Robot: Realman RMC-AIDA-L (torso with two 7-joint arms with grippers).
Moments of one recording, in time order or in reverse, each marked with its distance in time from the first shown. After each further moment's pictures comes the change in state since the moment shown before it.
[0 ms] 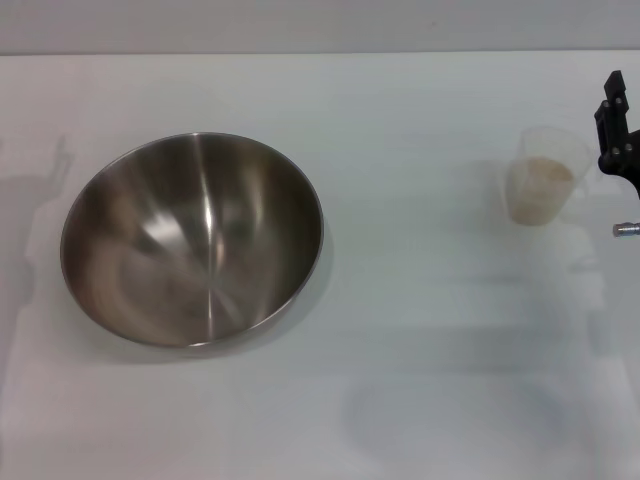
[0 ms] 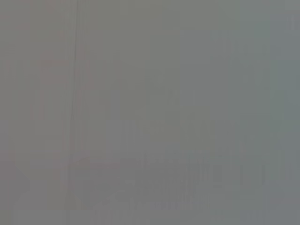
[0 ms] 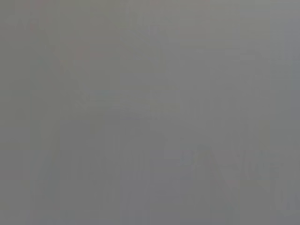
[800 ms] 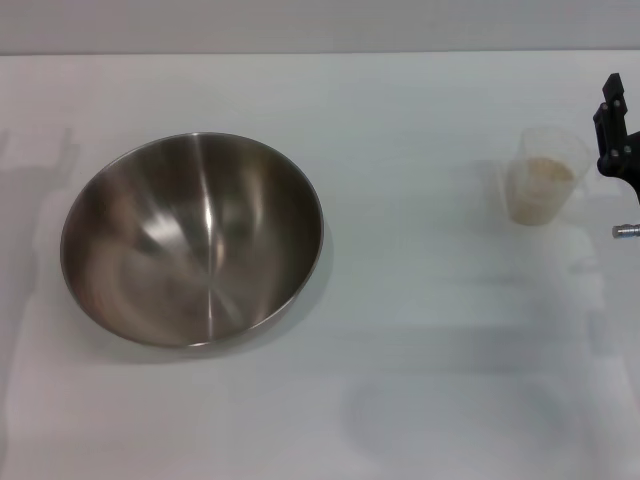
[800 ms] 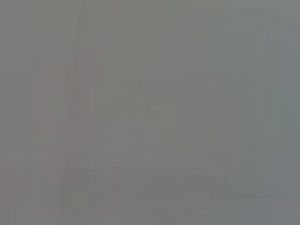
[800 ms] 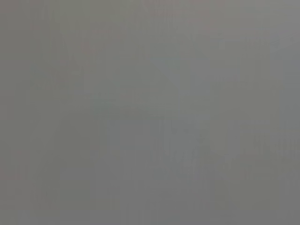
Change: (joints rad) left arm 0.016 0.004 0.007 -0.081 0.007 -0.038 -0.033; right arm -0.001 0.000 0.000 -0.003 0.000 0.006 0.000
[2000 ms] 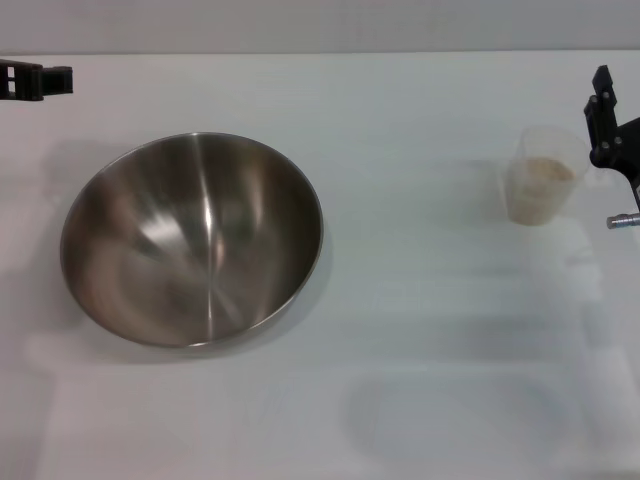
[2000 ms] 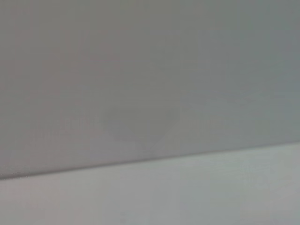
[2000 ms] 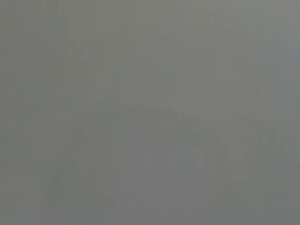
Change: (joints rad) left arm 0.060 0.006 -0.251 -1.411 -0.140 -2.198 0.383; right arm 0.040 -0.004 -0.022 -0.052 0.000 0.016 0.000
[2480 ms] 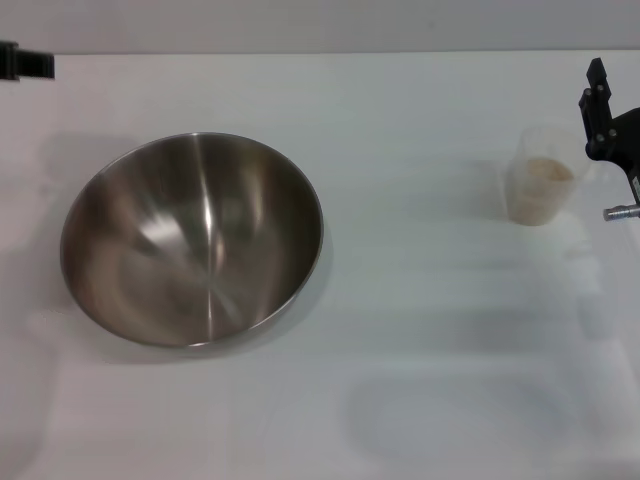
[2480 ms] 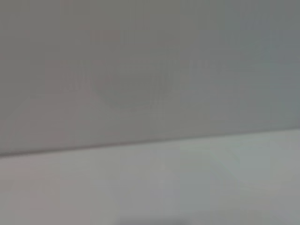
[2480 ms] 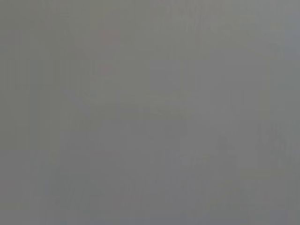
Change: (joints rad) left arm -0.110 0.003 -0.148 -0.060 -0.003 -0.254 -0.003; right arm 0.023 0.000 -0.001 -0.022 -0.001 0.012 -0.001
